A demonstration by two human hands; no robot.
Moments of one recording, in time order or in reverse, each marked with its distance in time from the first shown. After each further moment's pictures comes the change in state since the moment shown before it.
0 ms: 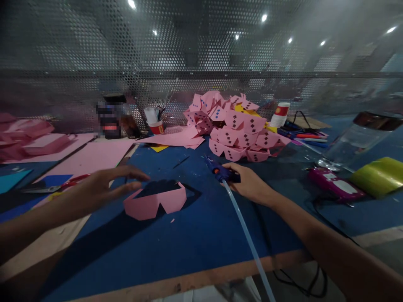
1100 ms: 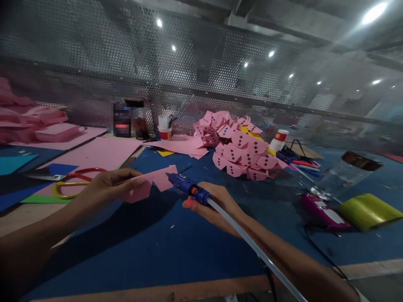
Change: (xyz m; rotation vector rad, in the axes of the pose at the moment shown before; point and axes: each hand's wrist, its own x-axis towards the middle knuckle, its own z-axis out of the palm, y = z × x) left_hand -0.022 0.000 0.025 -0.537 0.221 -0.171; right_hand -0.010 -0.079 0.035 0.225 -0.178 -0.164
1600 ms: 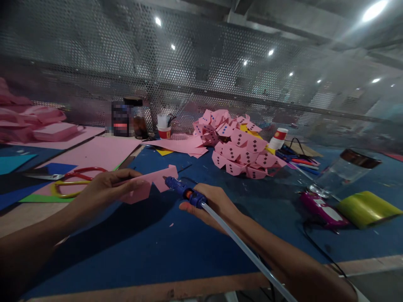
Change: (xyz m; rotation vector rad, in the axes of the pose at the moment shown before) left_hand -0.003 -0.004 0.003 0.034 -0.010 0.031; right_hand 0.000 -0.006 0.006 -0.113 0.004 -0.101
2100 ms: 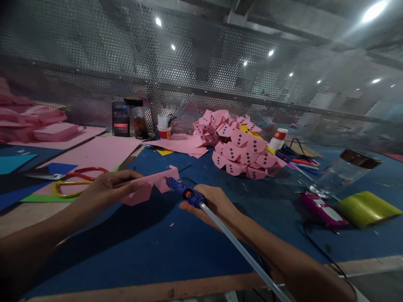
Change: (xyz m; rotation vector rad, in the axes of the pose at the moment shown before) left_hand -0.002 0.006 0.000 0.063 -0.023 0.036; right_hand 0.001 0.005 0.003 -0.043 -0.003 0.013
